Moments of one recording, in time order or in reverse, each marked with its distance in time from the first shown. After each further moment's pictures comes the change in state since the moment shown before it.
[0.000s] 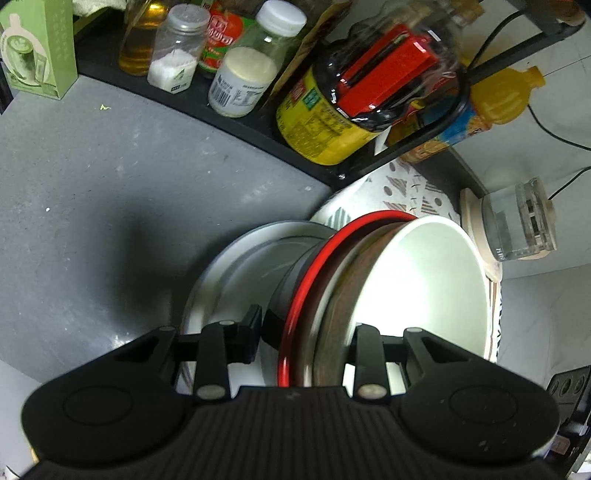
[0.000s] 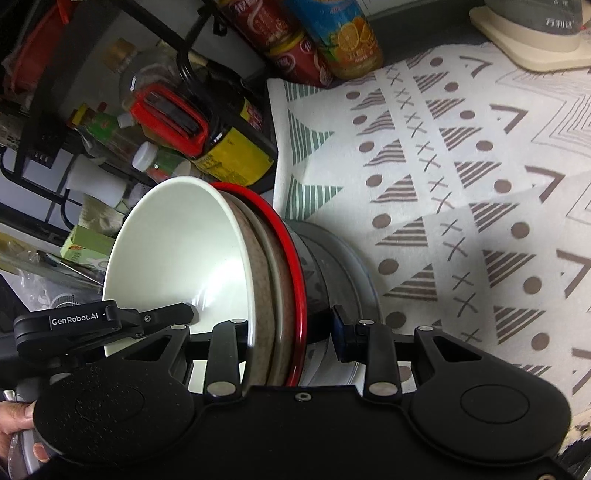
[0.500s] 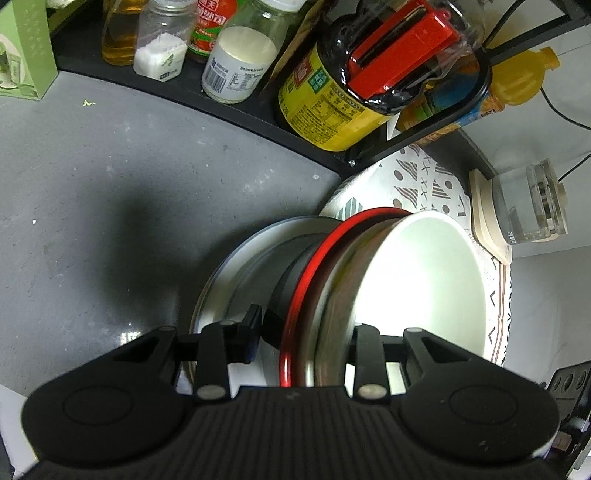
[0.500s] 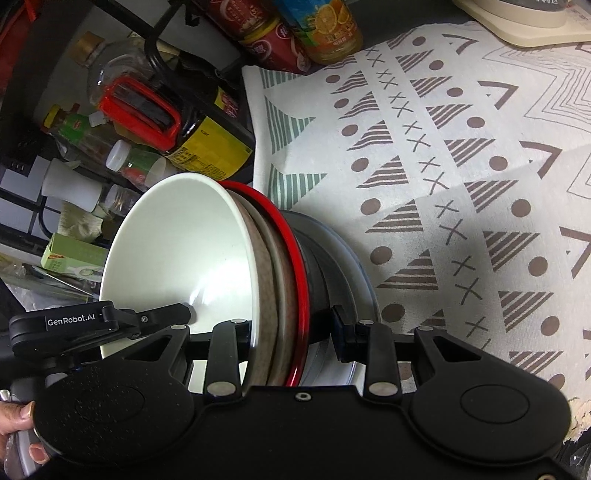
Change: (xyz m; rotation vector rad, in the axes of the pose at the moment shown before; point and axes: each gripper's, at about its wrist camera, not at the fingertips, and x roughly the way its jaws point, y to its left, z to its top) left arm 0.021 0.005 0.013 0.043 0.068 0.011; right arm 0.019 -0.005 -0.005 0.057 0.009 -0.043
